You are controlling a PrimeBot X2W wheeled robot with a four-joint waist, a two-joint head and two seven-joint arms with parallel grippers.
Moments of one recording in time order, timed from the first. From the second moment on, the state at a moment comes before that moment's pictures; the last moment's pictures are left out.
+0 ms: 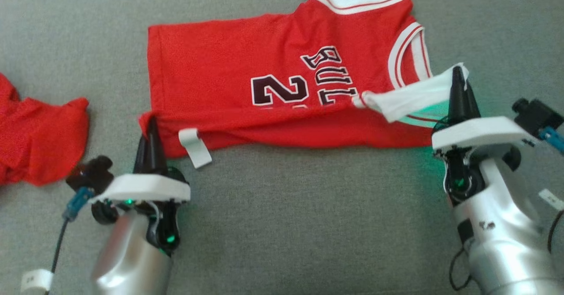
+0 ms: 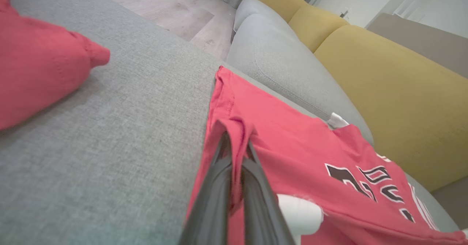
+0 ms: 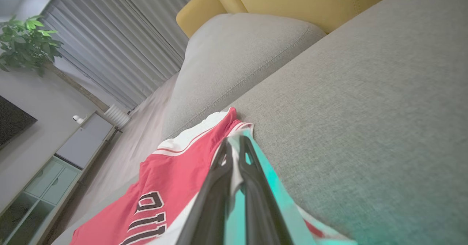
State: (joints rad) left arm -0.40 0.04 -0.15 0.65 -0.66 -0.13 -0.26; right arm -0.52 -0.08 0.09 0.69 0.72 0.13 -0.23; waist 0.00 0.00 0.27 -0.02
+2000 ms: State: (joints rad) left arm -0.28 0.04 -0.05 0.64 -0.34 -0.09 -0.26; right arm -0.28 -0.05 0.02 0.51 0.13 0.13 -0.25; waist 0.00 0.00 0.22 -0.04
